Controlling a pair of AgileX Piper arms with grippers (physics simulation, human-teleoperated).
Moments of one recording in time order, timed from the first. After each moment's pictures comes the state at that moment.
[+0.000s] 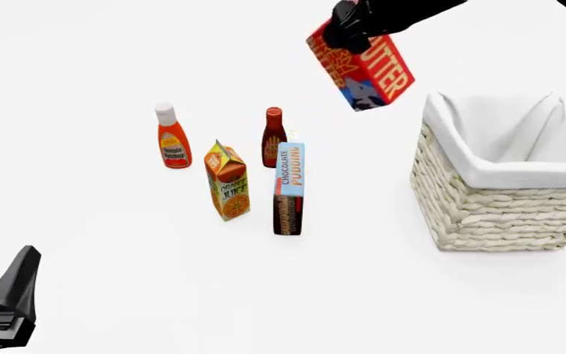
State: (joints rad) left arm 0.00 0.01 0.00 0.00 0.00; right arm 0.48 1.62 -1.83 0.87 -0.32
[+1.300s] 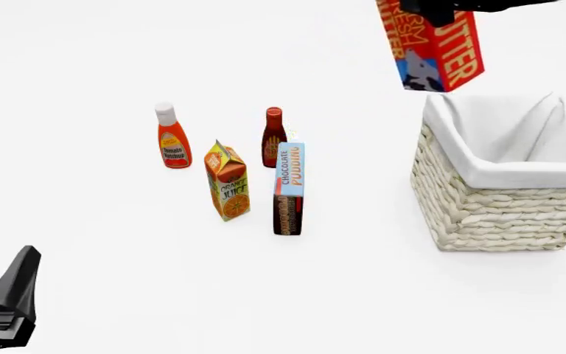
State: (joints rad) left arm 0.00 0.01 0.00 0.00 0.00; right arm 0.36 1.32 -1.56 0.69 -0.22
